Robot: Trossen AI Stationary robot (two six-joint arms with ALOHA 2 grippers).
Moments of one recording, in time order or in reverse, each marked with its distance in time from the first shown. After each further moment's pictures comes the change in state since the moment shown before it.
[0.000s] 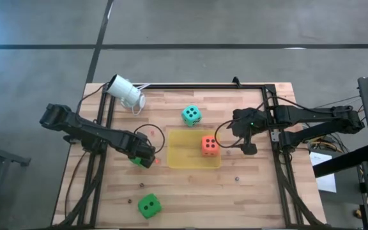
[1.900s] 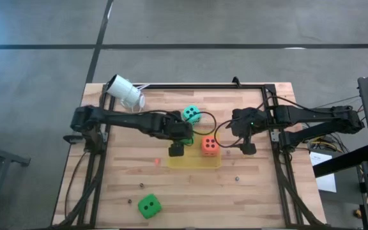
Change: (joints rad) left arm 0.204 0.362 0.672 0.097 -0.217 1.285; right arm 0.000 0.000 0.000 0.023 0.000 0.000
